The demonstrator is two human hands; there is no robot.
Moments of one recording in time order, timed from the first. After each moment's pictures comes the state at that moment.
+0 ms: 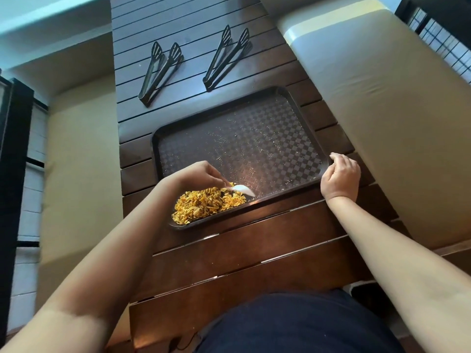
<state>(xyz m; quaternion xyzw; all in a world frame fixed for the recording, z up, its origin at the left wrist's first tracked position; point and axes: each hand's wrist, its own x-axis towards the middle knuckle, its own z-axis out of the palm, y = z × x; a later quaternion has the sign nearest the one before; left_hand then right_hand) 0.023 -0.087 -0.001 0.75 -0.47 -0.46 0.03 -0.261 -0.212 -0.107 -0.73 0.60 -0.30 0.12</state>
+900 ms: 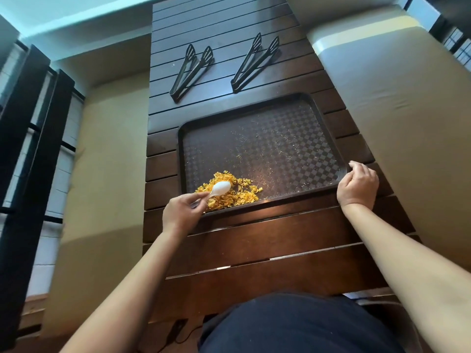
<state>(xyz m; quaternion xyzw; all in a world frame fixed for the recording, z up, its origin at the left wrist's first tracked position) 0.003 0.042 -0.029 0.89 -0.35 -0.15 0.25 -0.263 -0.213 -0.109 -0.73 0.60 -0.30 0.12</state>
